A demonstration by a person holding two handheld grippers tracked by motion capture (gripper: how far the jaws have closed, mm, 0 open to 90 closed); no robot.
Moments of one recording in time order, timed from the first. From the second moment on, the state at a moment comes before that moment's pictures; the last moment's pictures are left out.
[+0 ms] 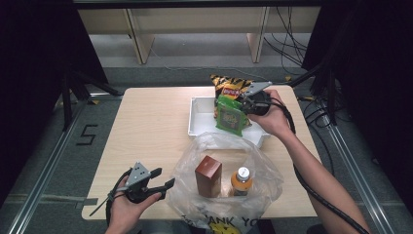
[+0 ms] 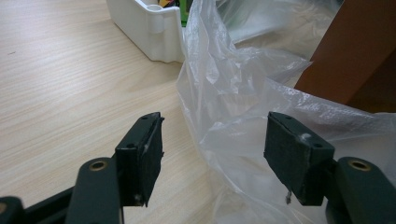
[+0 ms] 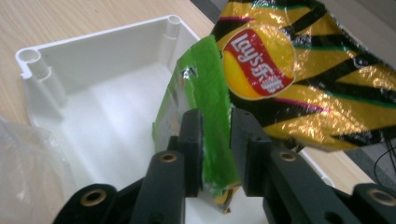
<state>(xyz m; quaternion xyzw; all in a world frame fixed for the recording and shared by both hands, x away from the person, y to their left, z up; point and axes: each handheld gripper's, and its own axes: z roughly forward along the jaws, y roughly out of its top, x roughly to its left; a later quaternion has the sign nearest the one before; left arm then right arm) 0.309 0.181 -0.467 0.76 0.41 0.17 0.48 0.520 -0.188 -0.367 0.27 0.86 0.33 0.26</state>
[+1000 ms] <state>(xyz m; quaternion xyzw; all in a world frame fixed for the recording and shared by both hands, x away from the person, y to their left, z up) 0.309 0.179 -0.467 0.75 0.41 0.17 0.49 0.533 -0.193 -0.400 0.31 0.89 0.27 0.20</state>
